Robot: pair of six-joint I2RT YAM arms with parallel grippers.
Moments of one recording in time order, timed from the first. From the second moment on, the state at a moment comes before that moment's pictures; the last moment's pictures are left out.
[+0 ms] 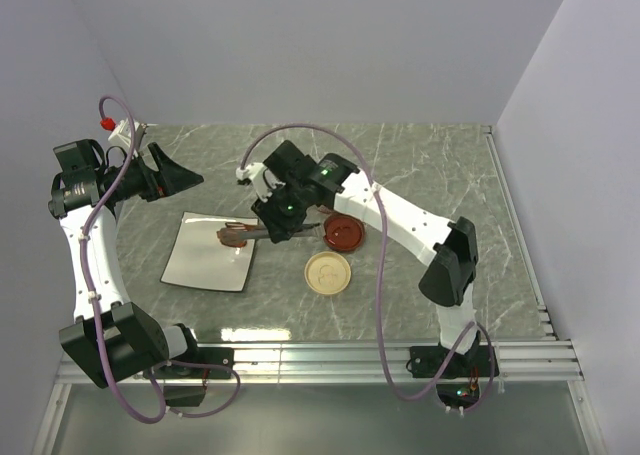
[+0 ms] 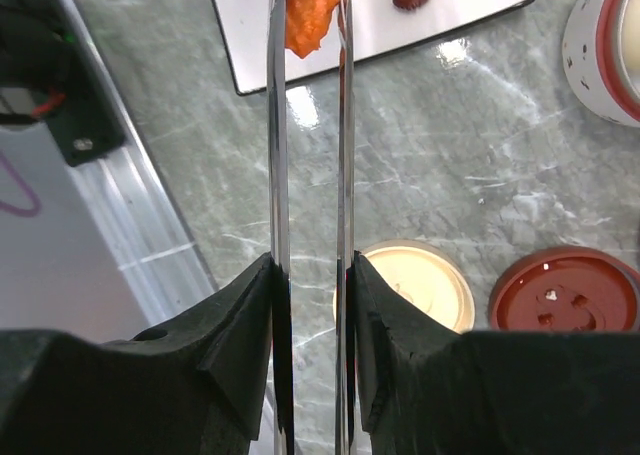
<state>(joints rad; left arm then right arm) 0.44 1.25 1.28 -0.78 1.08 -0.07 0.95 1.96 1.99 -1.03 -0.27 -0.08</state>
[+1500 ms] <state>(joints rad) 0.44 1.25 1.28 -0.74 1.08 -0.12 0.38 1.78 1.66 -0.83 -0.24 -0.36</state>
